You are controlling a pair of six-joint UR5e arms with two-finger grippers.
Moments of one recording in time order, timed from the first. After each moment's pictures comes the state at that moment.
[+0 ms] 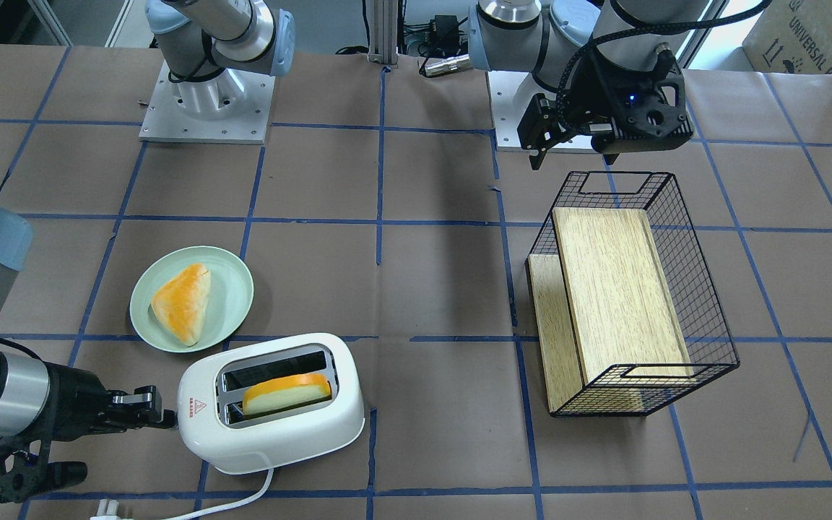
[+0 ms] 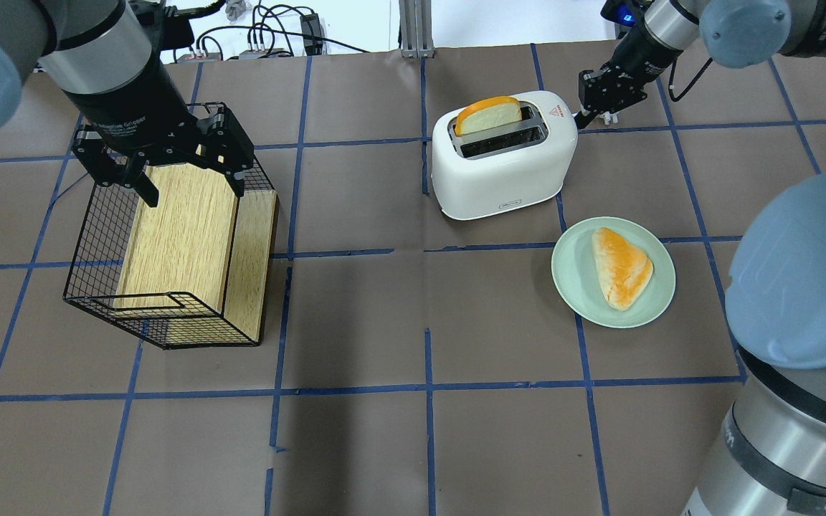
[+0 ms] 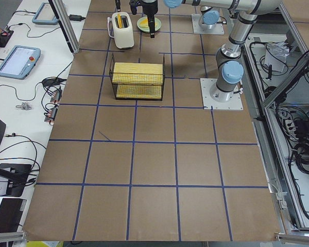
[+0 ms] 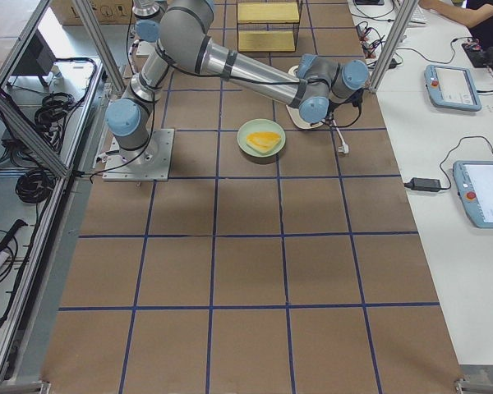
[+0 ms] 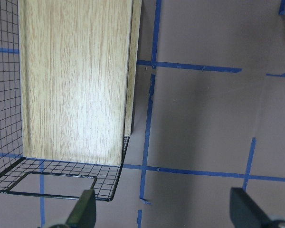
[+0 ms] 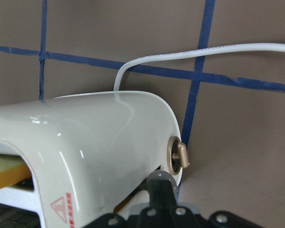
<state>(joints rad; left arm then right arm) -1.60 -1.56 -1.52 -1.70 1.58 -0.13 1.38 -0.94 1.24 -1.71 -1.16 -0.39</state>
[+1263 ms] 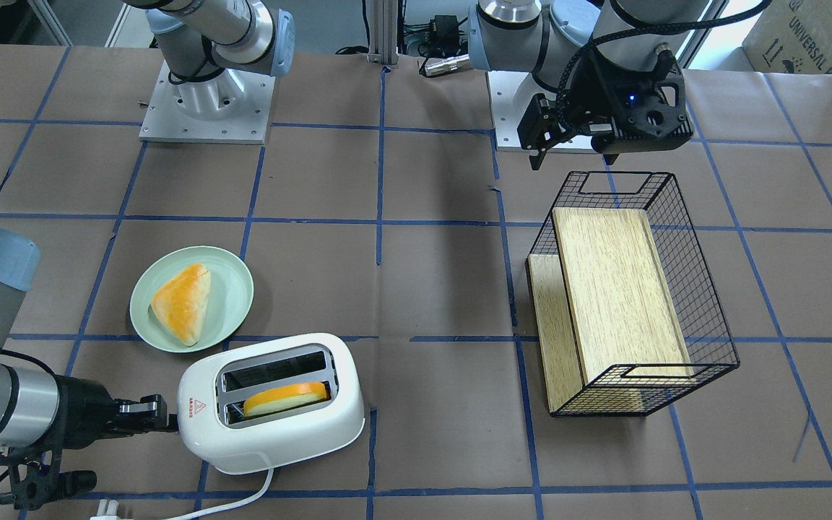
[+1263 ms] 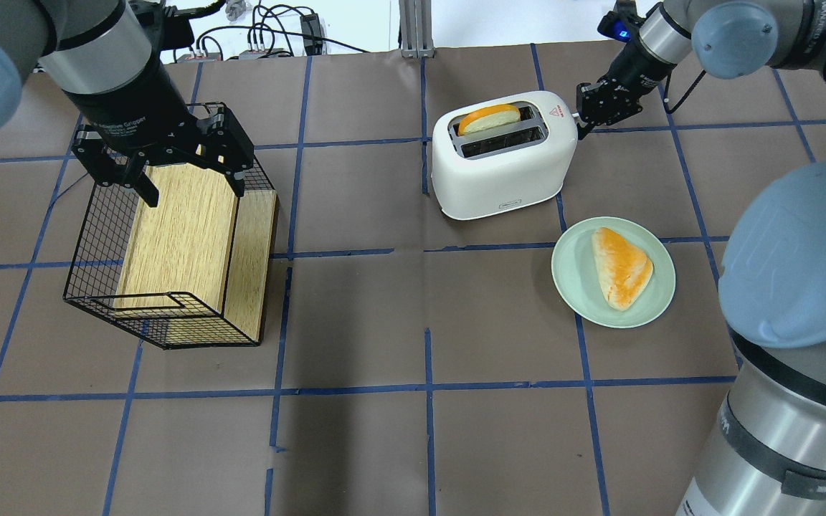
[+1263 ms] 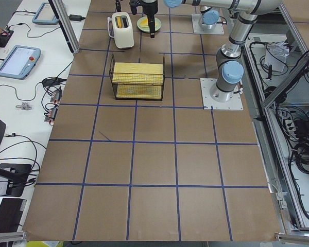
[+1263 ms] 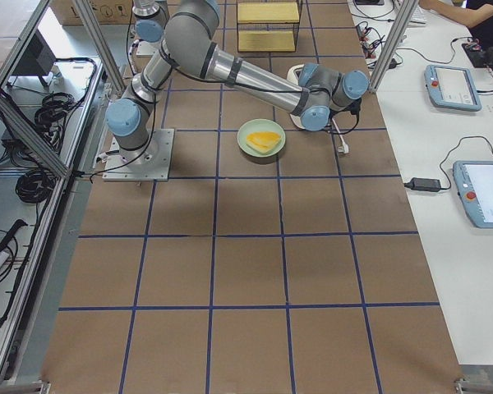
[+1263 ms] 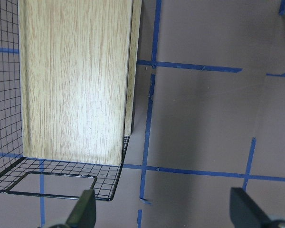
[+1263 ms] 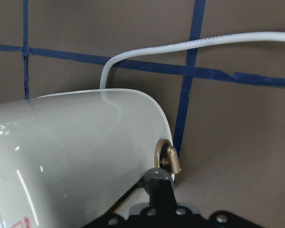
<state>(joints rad) -1.60 -1.56 -1.52 -1.70 1.58 -0.13 1.37 -0.90 1.24 -1.71 -1.16 -0.39</state>
